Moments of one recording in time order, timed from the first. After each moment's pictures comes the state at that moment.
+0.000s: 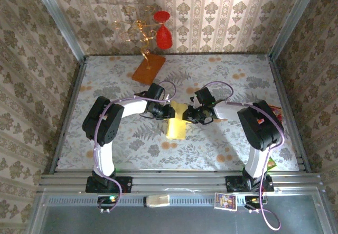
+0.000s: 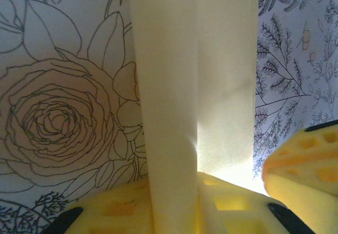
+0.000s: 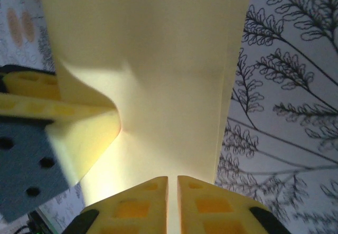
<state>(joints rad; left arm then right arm) -0.58 1.95 1.14 -0.30 0.50 -0.48 0.45 1.84 0.98 -0.16 -0.49 0.71</state>
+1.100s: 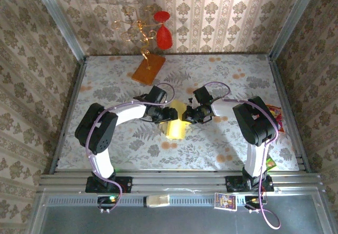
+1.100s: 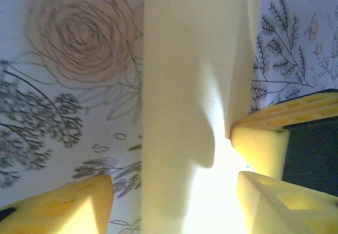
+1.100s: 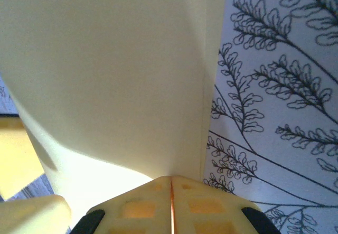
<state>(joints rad) -0.66 1.81 1.07 -0.35 0.36 -0.65 0.45 1.92 1.04 -0.23 -0.53 0.68</state>
